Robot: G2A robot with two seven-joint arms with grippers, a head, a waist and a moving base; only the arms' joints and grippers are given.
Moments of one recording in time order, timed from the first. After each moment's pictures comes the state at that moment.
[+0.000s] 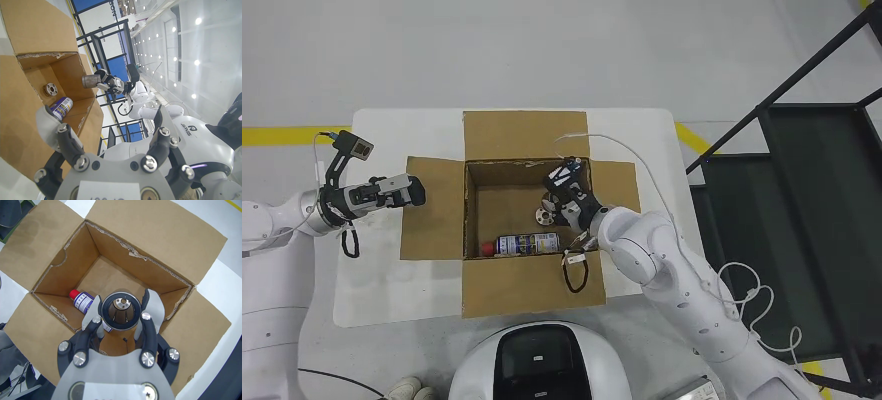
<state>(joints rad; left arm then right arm) 0.99 -1.05 -1.55 -1.24 -0.46 -0.33 -1.49 -1.21 -1.24 1.06 -1.93 -1.10 0.00 0.88</state>
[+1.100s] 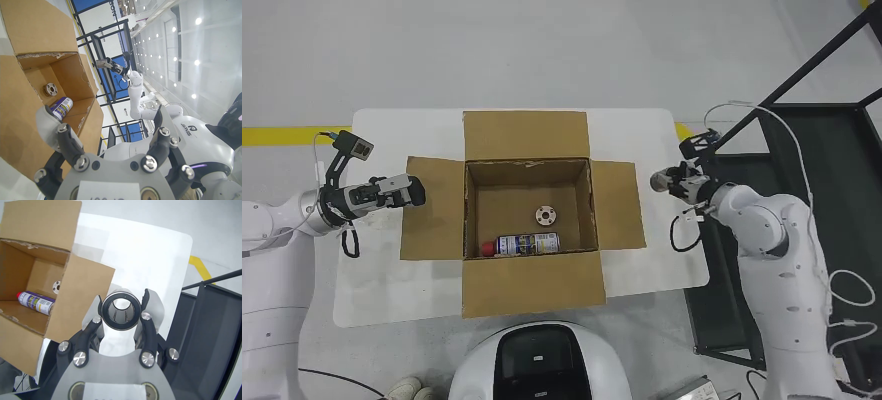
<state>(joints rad) 0.99 -1.05 -1.55 -1.24 -0.46 -0.33 -1.49 -1.32 -1.15 1.69 -1.73 -0.91 -0.28 0.96</state>
